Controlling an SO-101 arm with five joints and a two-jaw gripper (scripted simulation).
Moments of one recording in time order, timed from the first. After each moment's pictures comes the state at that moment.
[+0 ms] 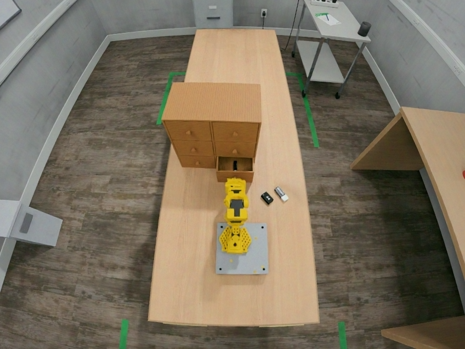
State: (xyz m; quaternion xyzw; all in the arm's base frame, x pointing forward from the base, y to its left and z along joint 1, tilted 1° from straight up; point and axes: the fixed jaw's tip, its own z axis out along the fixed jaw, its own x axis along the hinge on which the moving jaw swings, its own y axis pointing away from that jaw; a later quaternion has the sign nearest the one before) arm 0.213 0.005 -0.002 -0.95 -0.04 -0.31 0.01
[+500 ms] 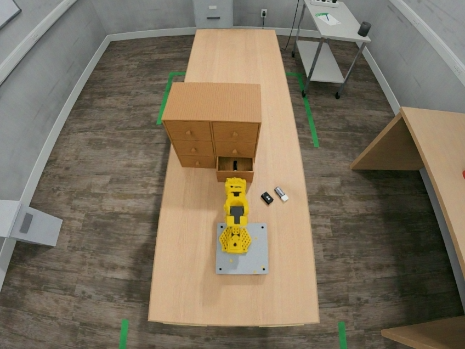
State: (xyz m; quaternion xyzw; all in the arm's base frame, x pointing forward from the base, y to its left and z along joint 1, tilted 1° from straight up) arm 0.210 0.004 0.011 -0.95 -0.03 -0.32 0.01
